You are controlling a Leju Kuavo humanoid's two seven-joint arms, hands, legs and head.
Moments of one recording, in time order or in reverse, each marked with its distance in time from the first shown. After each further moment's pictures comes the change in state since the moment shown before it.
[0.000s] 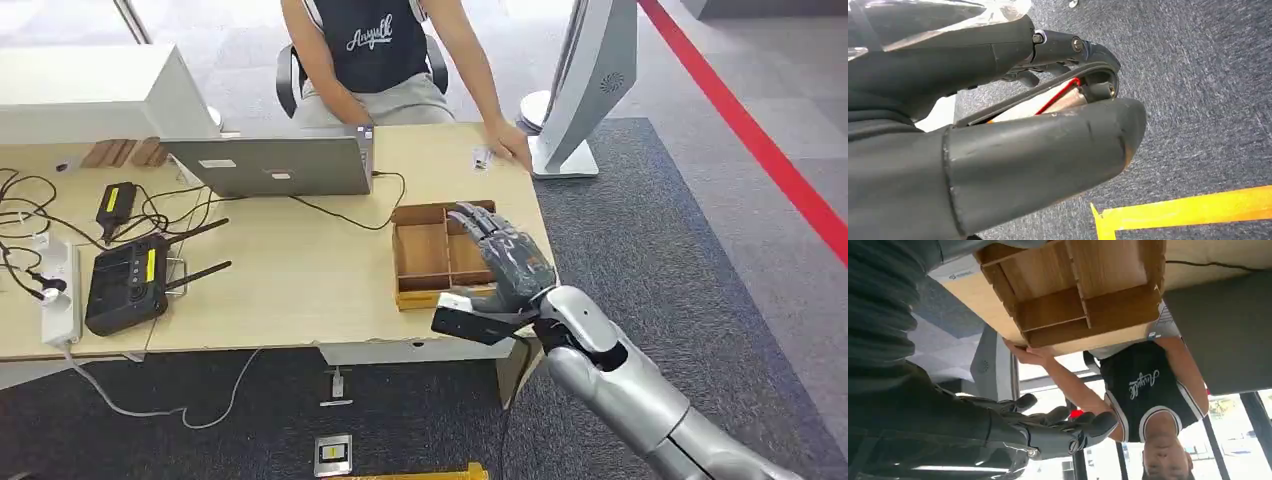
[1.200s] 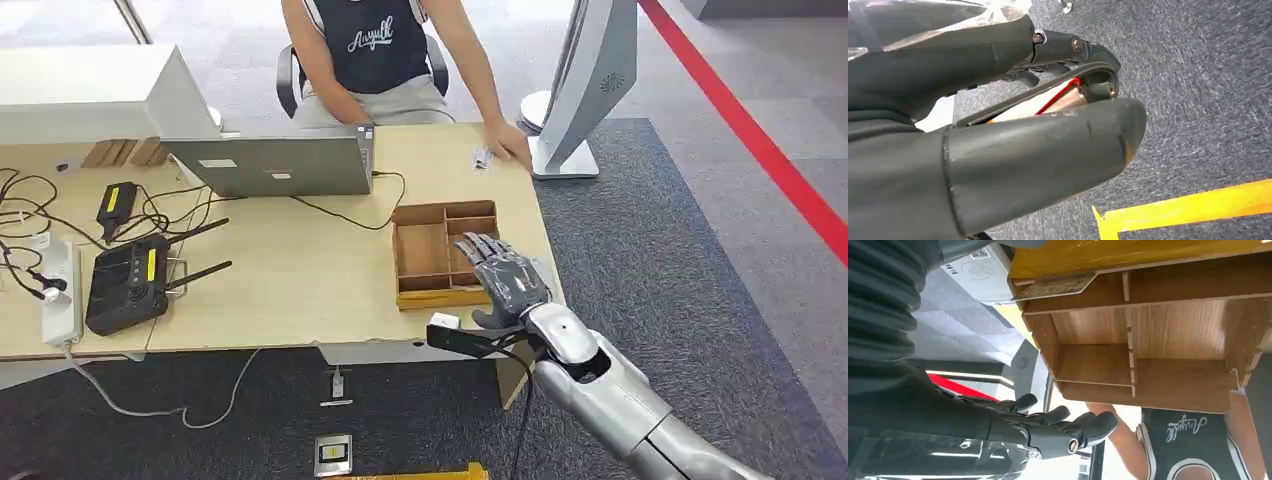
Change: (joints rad) left arm -0.001 0.000 -0.049 -0.001 0.002 -0.005 0.006; right arm 0.013 0.061 -0.001 0.182 0.244 0.053 0.074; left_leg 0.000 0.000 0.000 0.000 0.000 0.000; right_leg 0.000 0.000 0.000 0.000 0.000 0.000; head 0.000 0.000
